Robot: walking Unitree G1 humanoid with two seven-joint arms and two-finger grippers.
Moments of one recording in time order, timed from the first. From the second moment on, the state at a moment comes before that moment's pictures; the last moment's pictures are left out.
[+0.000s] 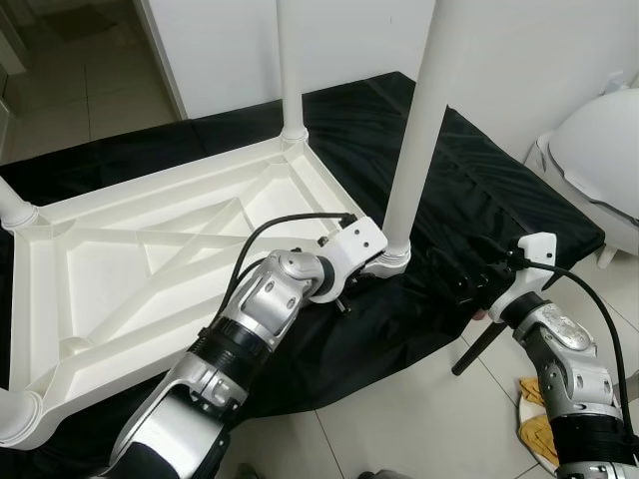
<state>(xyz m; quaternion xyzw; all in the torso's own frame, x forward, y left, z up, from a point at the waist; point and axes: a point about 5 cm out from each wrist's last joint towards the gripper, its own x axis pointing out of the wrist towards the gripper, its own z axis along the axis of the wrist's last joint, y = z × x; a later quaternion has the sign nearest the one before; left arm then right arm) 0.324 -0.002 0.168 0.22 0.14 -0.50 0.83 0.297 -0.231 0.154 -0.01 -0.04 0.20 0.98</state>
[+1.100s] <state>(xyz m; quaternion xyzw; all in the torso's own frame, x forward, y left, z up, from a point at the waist) 0.339 -0.005 0.155 0.21 0.16 -0.42 0.87 0.317 -0.192 0.169 -0.02 -0.05 0.27 0.96</state>
